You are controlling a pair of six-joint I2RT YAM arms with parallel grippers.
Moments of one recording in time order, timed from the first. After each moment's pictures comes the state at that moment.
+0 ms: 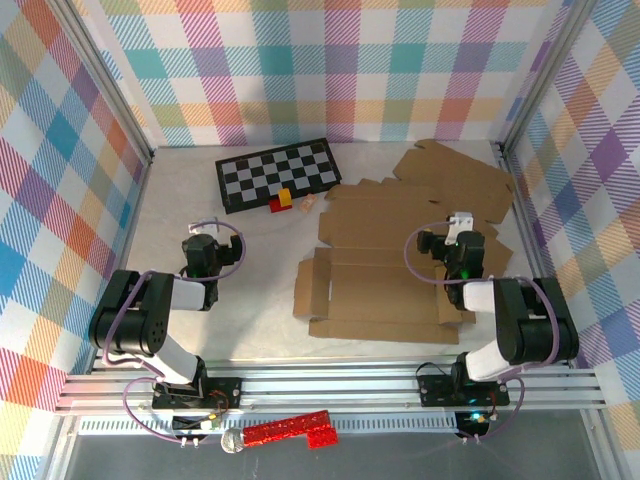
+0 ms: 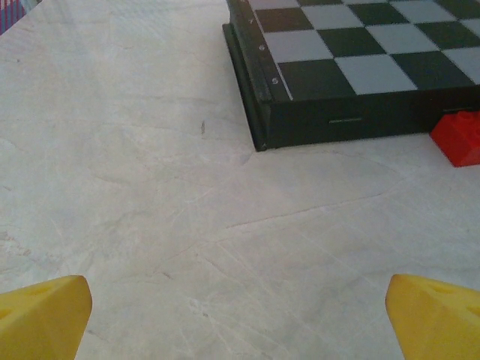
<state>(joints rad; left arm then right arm) -0.09 1.56 0.40 0.72 -0.20 -0.11 0.03 1.46 0.35 0.76 0.03 0.06</state>
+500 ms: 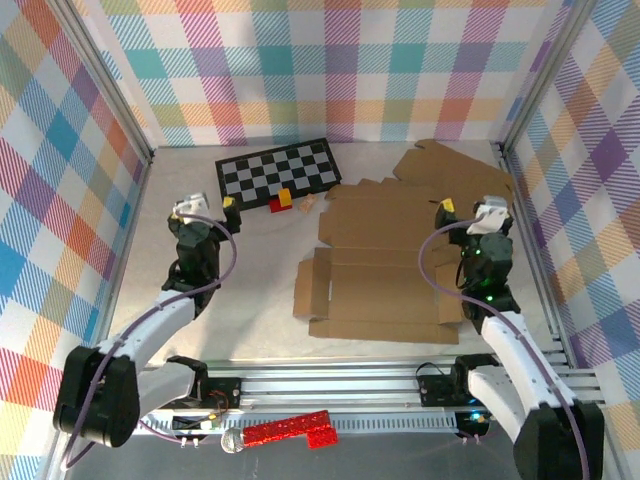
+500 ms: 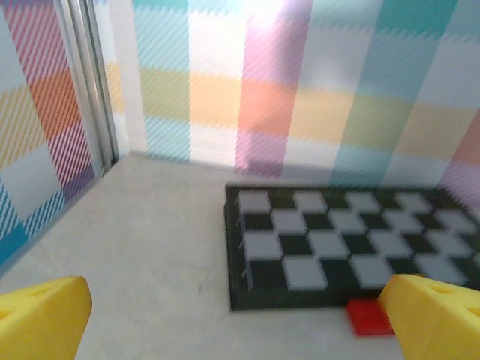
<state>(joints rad) -0.29 1.08 0.57 0.41 -0.47 -0.15 0.12 0.81 0.51 0.30 0.23 0.07</state>
